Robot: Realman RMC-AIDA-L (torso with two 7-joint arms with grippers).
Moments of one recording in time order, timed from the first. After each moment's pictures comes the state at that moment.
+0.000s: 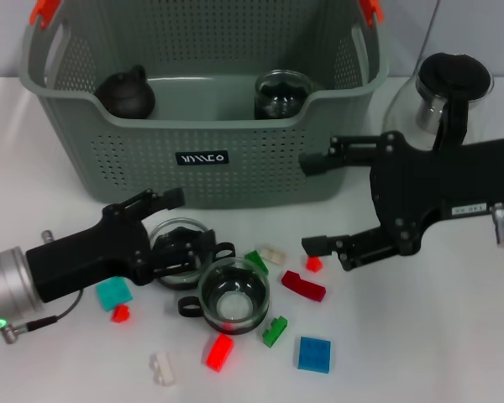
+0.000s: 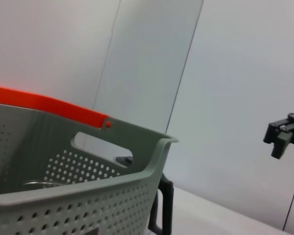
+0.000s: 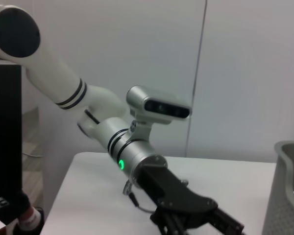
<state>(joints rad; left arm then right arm) -0.42 -2.12 0.44 0.43 1.97 1.65 -1.08 0.53 2.09 -1.05 -1.12 -1.82 -1.73 1.44</state>
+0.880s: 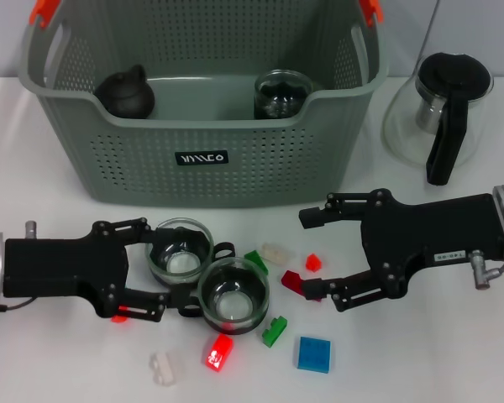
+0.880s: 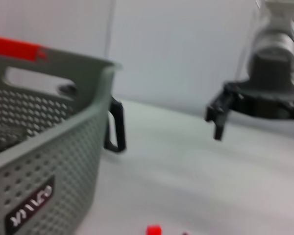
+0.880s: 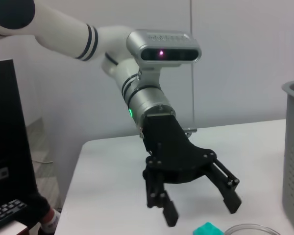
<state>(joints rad) -0.50 -2.06 0.50 0.67 2.26 1.76 -1.16 0.55 2.09 -1.05 -0.87 -1.88 -1.68 1.39</state>
